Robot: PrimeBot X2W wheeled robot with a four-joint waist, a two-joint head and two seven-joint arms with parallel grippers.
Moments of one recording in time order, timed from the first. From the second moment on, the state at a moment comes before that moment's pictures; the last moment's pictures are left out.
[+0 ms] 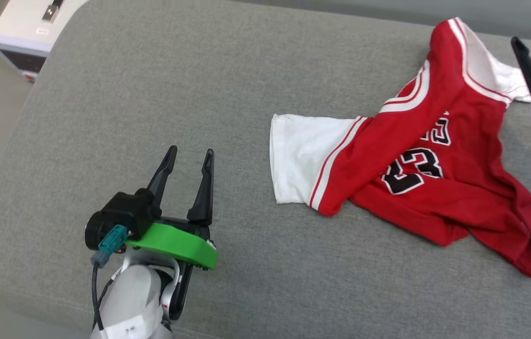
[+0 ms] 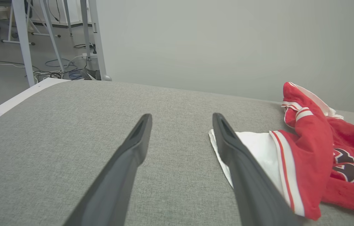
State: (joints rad) left arm -0.25 0.06 -0.16 0.18 -0.26 -0.13 -0.26; right arm -0.93 -0.67 0.64 0.61 0.65 0.13 -0.02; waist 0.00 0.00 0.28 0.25
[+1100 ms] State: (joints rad) left arm -0.08 0.10 -0.16 0.16 -0.25 -0.13 -0.26; right arm -0.01 -0.26 0.00 0.03 0.40 0.13 -0.19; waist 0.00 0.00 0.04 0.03
